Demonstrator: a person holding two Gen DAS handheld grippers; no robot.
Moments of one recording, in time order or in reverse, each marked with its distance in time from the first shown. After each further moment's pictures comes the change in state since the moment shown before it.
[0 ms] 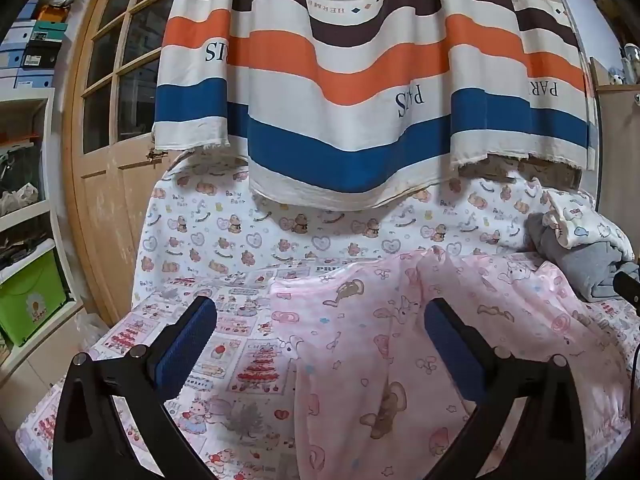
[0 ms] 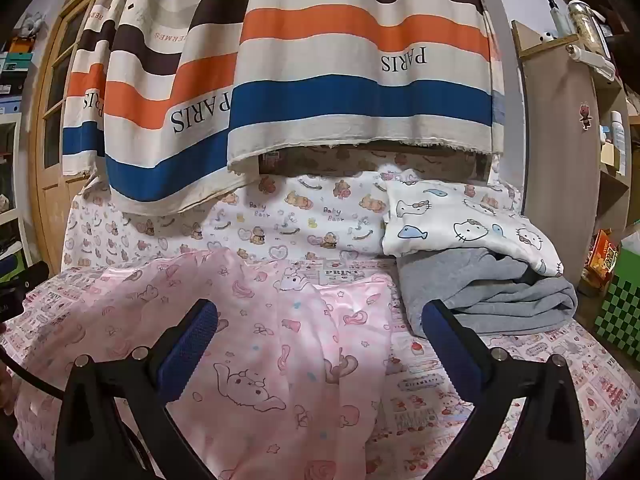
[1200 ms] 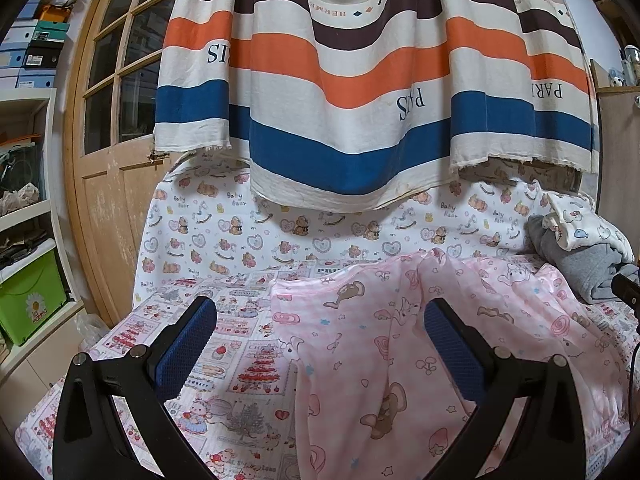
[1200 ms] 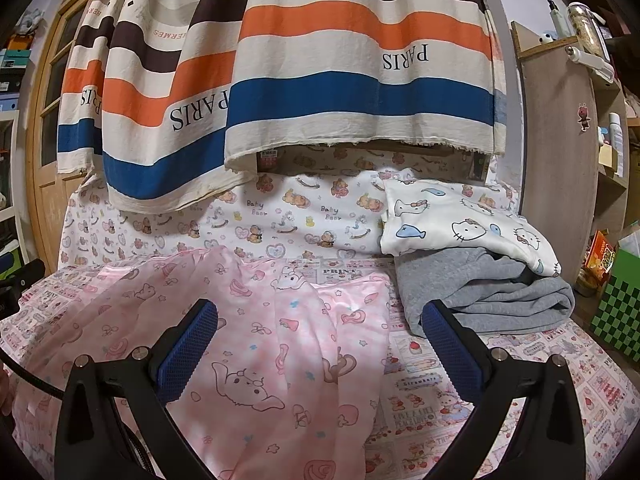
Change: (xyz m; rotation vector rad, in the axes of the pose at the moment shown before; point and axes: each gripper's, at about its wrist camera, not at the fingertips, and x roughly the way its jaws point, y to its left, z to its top) left arm -0.001 0.003 0.000 -0.013 -0.005 -0.004; right arm 0.000 0.002 0.001 -0.008 0.003 -0.015
